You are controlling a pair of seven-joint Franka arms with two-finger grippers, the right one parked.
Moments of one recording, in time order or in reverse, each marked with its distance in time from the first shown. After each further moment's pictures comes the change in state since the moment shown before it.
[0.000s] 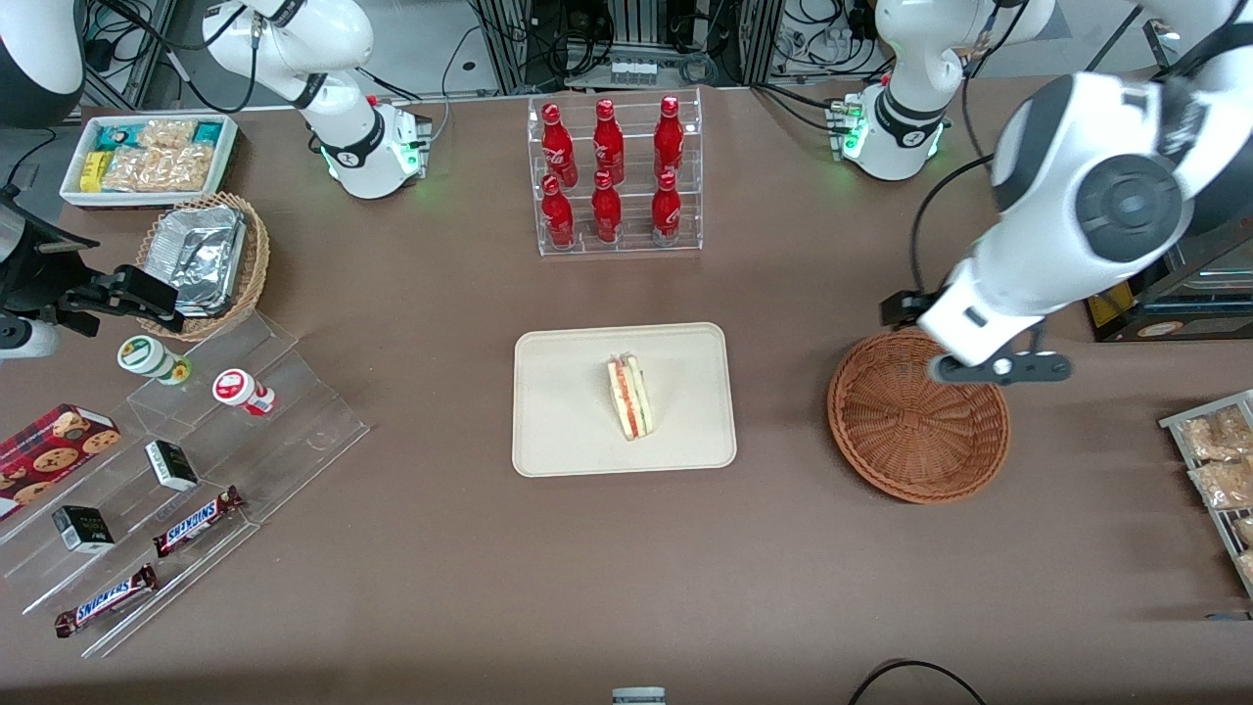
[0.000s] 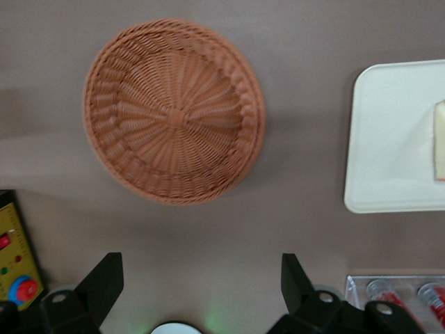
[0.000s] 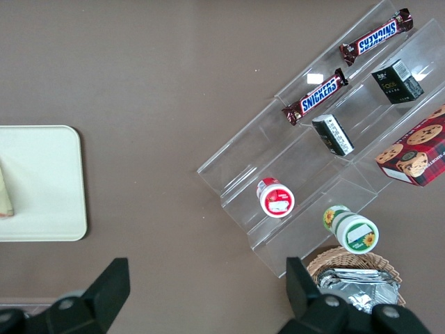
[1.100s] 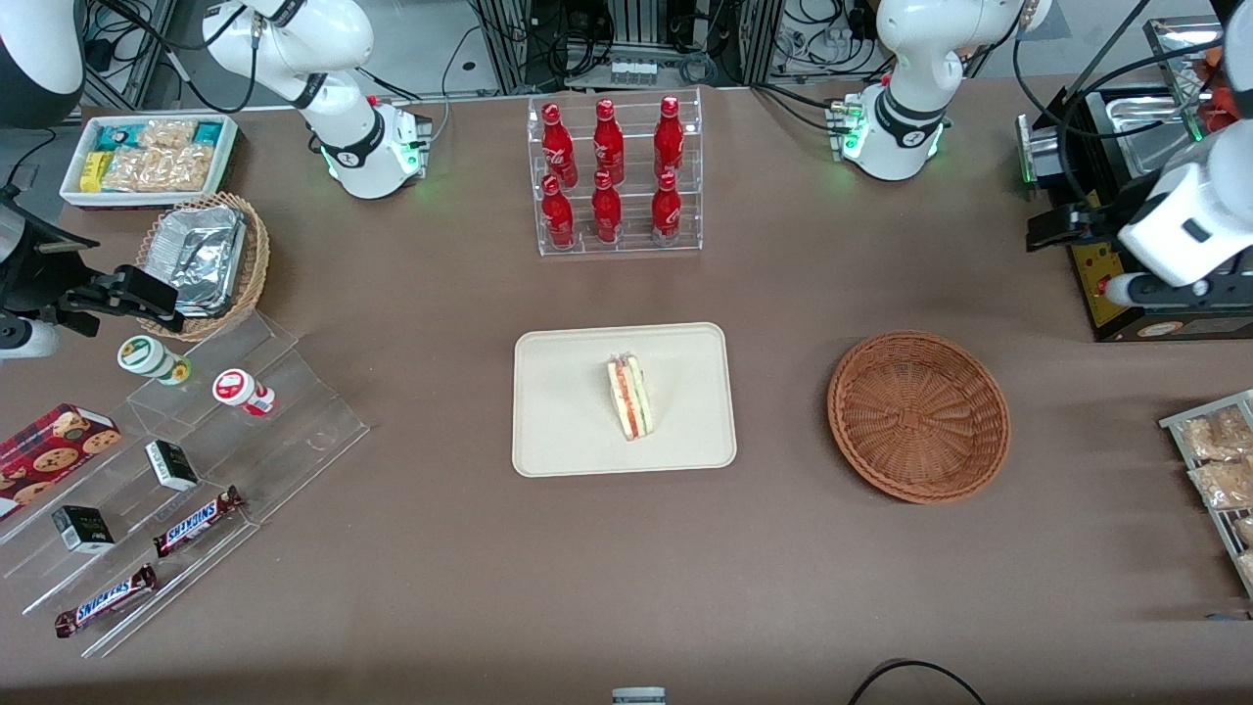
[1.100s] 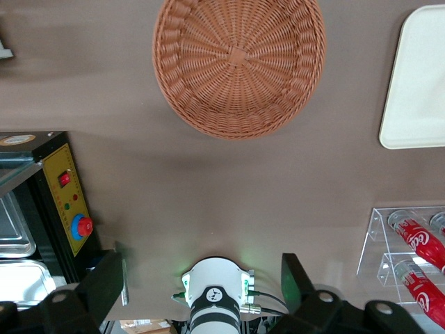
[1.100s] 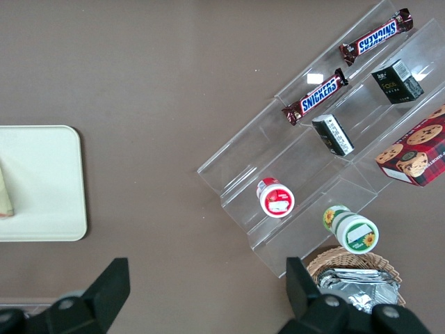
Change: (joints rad) arm 0.128 -0.127 0.120 0.051 -0.051 -0.247 0.228
